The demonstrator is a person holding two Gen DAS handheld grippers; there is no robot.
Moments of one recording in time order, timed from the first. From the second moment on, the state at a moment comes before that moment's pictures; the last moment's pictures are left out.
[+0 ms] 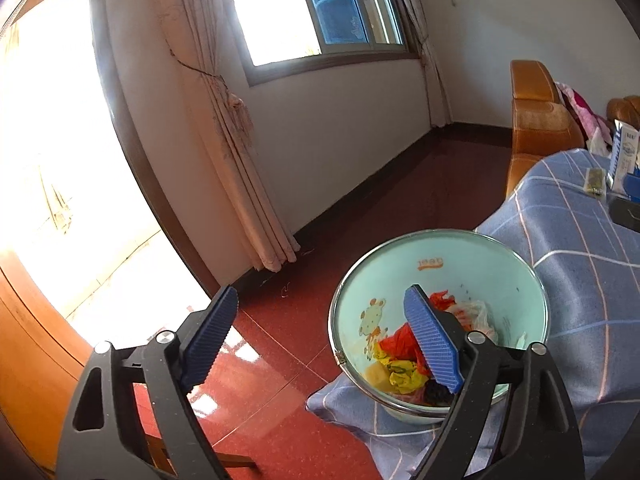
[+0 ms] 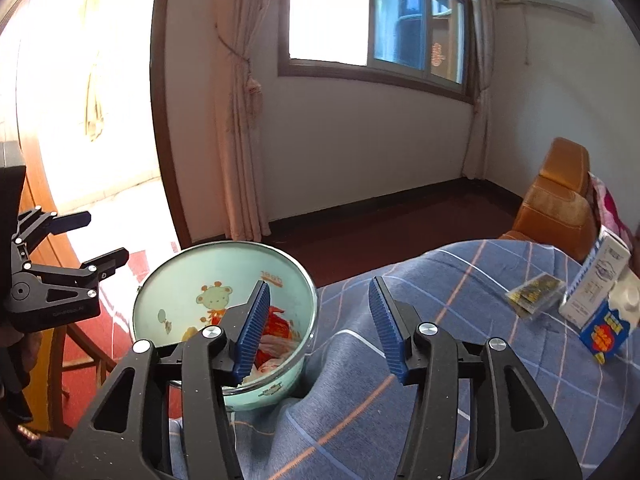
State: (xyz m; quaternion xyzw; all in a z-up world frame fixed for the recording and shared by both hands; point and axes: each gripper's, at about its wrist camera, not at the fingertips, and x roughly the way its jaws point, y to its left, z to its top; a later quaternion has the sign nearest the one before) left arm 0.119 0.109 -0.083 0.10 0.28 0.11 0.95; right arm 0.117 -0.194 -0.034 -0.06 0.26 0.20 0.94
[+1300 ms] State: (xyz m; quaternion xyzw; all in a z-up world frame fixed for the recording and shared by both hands) left arm 0.083 0.091 -0.045 0.06 0.22 0.09 0.97; right arm 0.039 -0.242 -0.001 0.00 0.20 0.13 0.97
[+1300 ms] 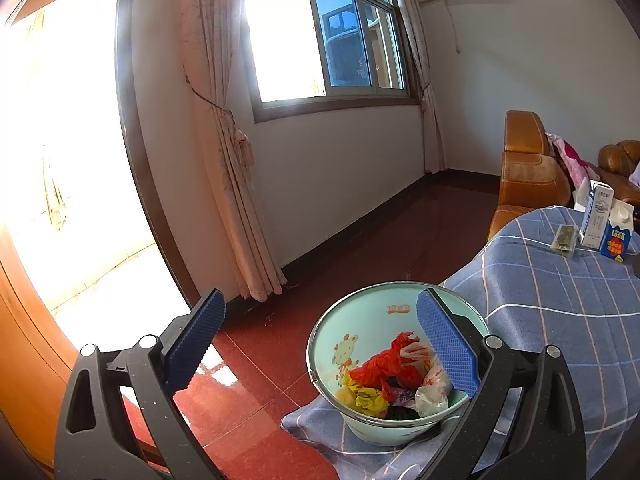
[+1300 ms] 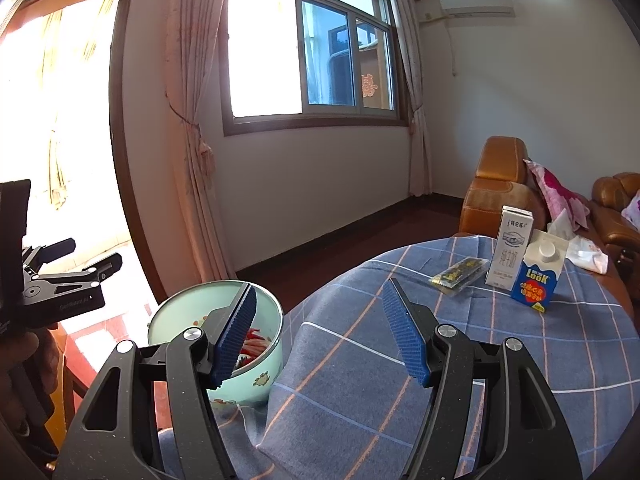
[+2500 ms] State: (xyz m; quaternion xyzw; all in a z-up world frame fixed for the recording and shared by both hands) left arm 0.082 0.083 -0.043 0.06 0.22 0.09 0.97; right arm 0.026 -0.247 0.007 0.00 0.18 0.12 0.97
